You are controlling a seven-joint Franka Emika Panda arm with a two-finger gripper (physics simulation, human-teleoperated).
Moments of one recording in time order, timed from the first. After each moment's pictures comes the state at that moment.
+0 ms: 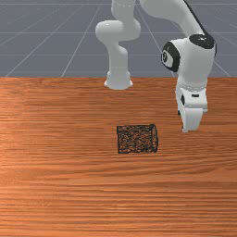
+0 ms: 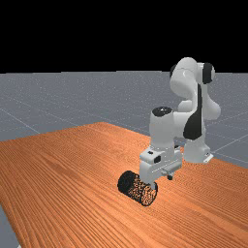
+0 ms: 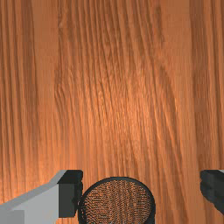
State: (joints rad) arm 0.27 0.55 0.09 -1.71 -0.02 2.20 -0.37
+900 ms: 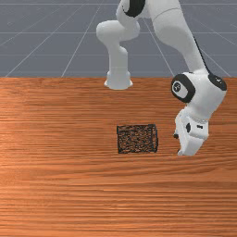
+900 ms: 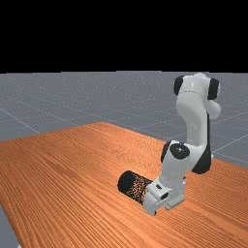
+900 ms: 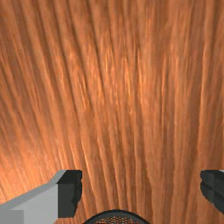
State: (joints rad) arm 0.46 0.80 -0.06 -1.60 -0.22 2.23 -0.15
